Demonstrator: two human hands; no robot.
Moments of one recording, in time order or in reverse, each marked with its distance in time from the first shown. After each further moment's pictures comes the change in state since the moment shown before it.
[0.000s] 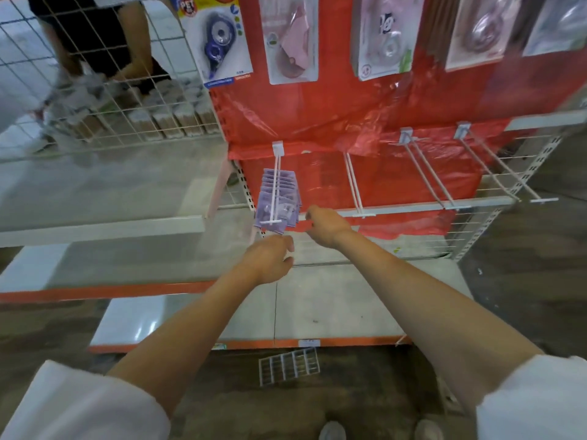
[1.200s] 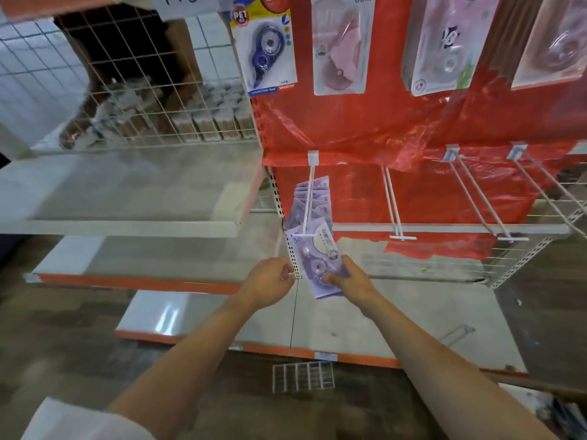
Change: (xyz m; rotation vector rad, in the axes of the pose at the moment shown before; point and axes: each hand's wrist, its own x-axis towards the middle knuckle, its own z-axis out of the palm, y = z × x) left_hand -0.021 -0.045 0.011 -0.322 0.129 -0.210; right_hand -0.012 0.033 0.091 0.920 -0.038 0.118
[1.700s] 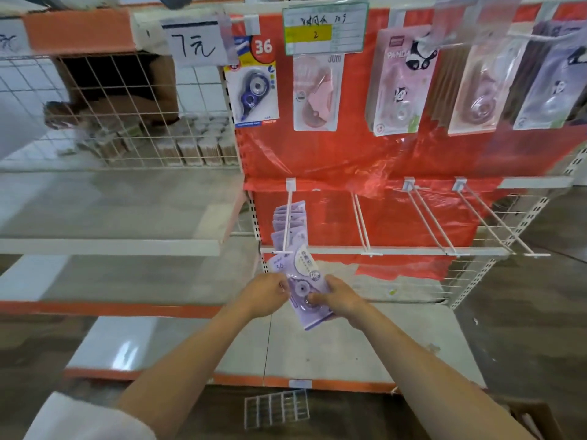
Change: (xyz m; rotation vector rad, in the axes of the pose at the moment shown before) left_hand -0.002 0.027 -0.002 0.072 -0.079 0.129; right_hand -0.036 -0.037 -0.016 -0.153 -0.054 0.128
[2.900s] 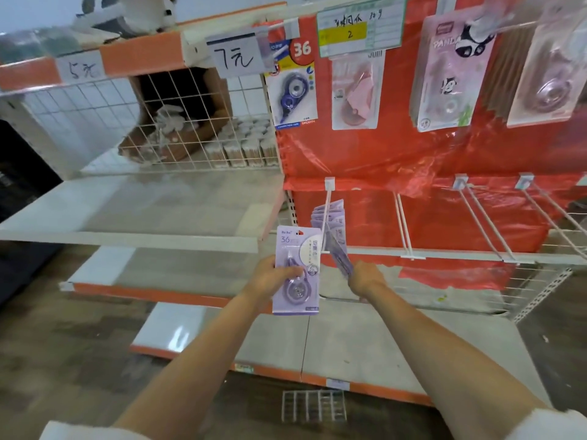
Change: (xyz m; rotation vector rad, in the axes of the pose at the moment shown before) left_hand -0.021 -0.017 -0.031 -1.107 0.163 -0.345; right_hand 0.031 -0.041 0.008 -0.745 0.182 0.056
